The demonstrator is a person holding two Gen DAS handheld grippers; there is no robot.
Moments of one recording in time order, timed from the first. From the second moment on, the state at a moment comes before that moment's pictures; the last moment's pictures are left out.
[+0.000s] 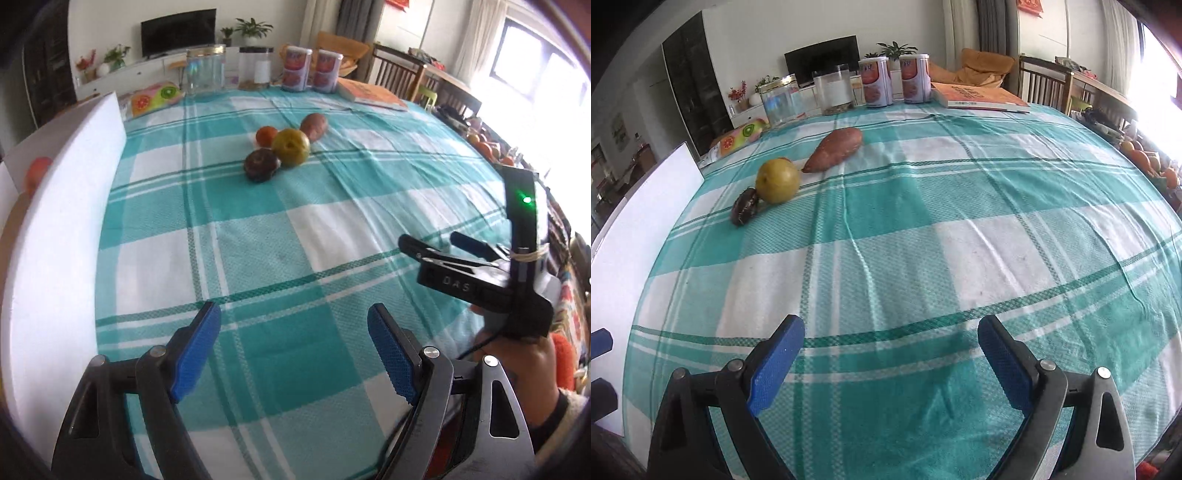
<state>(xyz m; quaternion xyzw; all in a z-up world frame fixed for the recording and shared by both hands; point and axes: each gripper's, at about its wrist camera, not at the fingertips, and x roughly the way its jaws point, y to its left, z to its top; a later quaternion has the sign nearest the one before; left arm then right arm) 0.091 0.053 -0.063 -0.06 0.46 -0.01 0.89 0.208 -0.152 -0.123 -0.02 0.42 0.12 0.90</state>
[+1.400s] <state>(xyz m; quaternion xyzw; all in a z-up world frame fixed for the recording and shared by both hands) 0.145 0.065 -0.112 -0.04 0.44 0.08 0.89 0.213 -0.157 -0.134 -0.02 0.44 0.10 0.89</state>
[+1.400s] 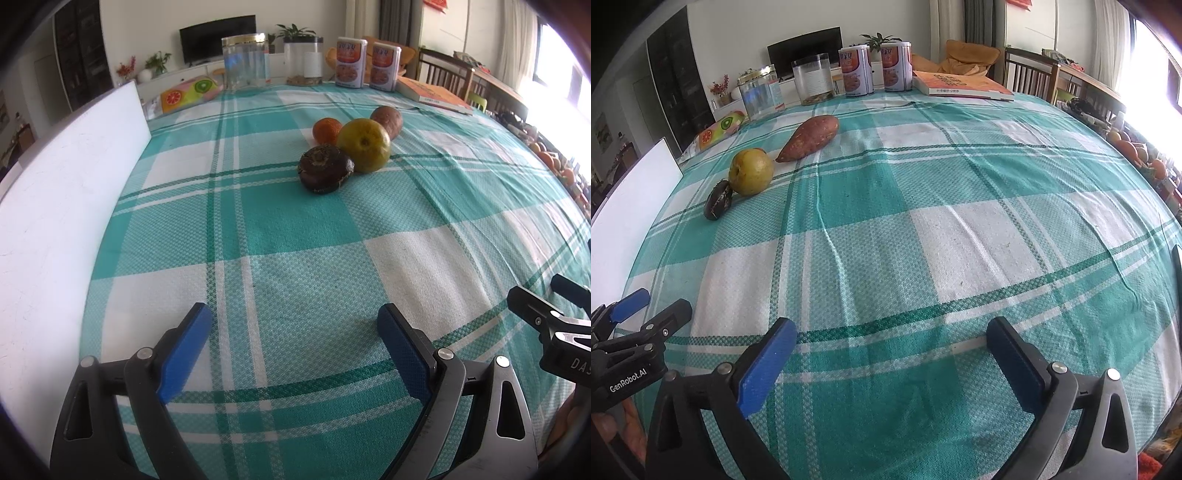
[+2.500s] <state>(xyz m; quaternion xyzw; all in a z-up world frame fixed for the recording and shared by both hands) 0.187 0.067 -0.087 -0.14 0.47 -0.05 0.87 0.211 -0.158 -0.132 -0.01 0.44 0.11 0.89</state>
